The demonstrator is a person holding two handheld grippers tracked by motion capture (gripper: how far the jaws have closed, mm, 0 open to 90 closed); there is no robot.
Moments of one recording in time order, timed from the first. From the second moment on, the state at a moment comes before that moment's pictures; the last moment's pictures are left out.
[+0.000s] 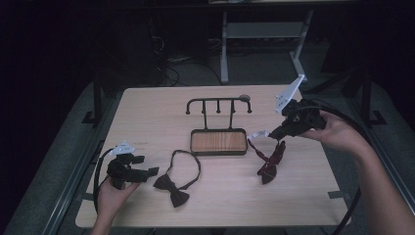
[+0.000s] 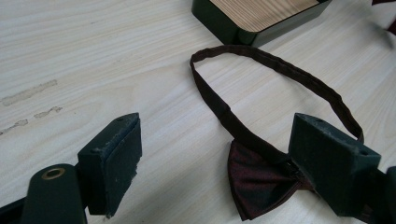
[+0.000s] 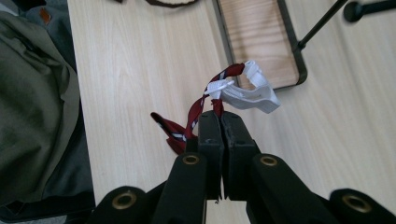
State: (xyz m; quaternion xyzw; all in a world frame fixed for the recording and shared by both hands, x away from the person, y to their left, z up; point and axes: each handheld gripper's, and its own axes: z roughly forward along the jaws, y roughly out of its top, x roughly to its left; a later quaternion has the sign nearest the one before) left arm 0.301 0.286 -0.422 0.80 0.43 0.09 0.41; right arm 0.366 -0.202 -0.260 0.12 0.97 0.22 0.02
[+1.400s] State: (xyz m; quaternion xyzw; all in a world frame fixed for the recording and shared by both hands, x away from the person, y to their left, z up) left arm 0.302 0.286 -0.422 0.80 0.43 0.09 0.41; right arm 0.424 -0.175 -0.212 0.14 0.96 0.21 0.06
